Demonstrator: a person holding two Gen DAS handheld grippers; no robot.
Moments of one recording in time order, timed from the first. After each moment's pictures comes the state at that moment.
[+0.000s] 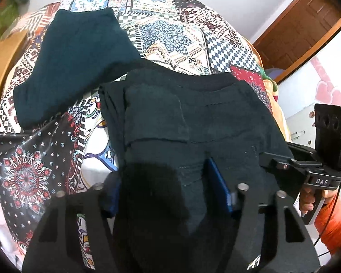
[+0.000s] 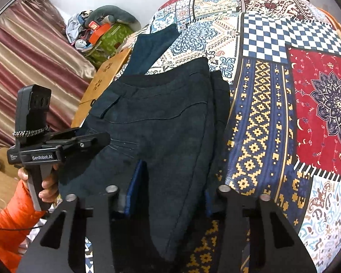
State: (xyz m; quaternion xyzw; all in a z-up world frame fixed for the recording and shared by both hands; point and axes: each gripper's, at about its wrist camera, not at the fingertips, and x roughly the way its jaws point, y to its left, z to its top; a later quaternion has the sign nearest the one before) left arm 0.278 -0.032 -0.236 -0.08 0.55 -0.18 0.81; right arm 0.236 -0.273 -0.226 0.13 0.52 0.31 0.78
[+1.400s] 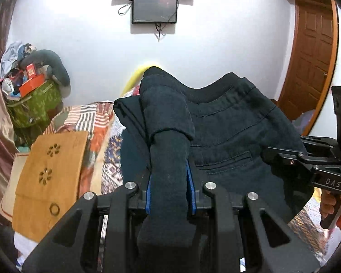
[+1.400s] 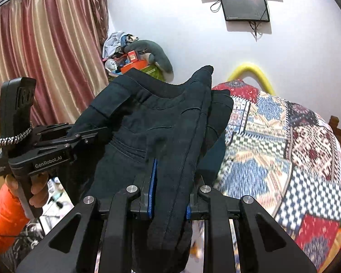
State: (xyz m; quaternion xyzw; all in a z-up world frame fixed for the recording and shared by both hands) left arm 0.338 0.076 -0.091 0.01 0.31 -0.07 0.95; right arm 0.334 -0.146 -0.102 0.00 0.32 0.36 0.88
